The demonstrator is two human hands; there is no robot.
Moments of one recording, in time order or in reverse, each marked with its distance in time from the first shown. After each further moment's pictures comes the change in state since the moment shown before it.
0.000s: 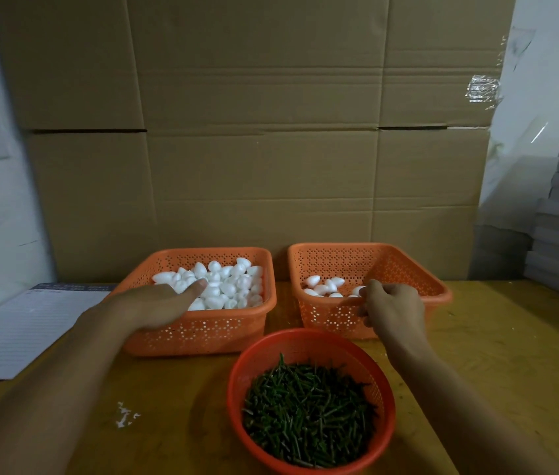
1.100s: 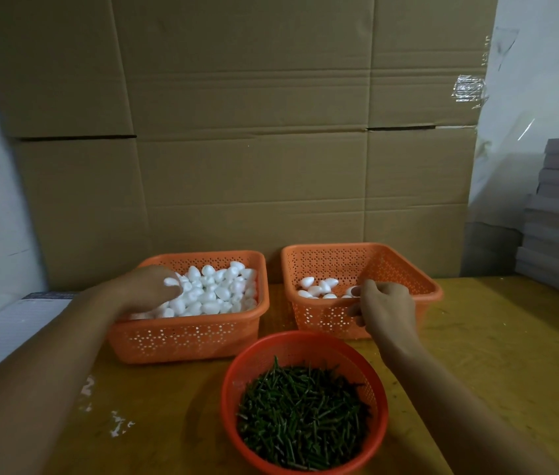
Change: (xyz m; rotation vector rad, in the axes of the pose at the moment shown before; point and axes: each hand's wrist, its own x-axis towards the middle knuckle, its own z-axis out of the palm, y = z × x) left_hand 0.025 -0.010 -0.023 -0.084 0.128 0.118; right_hand 0.000 -0.002 -0.001 0.040 -0.011 0.039
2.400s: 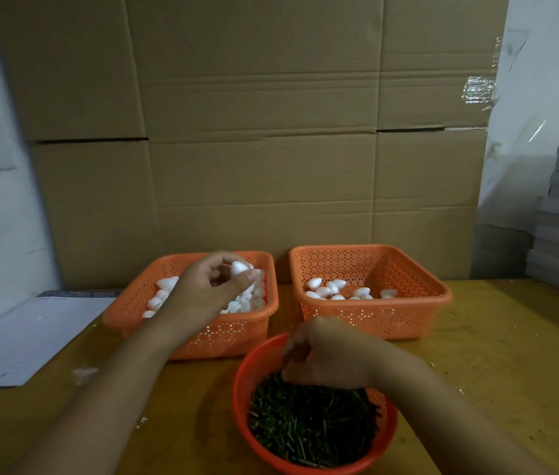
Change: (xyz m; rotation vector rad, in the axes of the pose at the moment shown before) left_hand -0.054 0.066 0.044 -0.813 0.260 0.443; right_hand -0.052 -0.039 0.016 -0.718 -0.946 -0.566
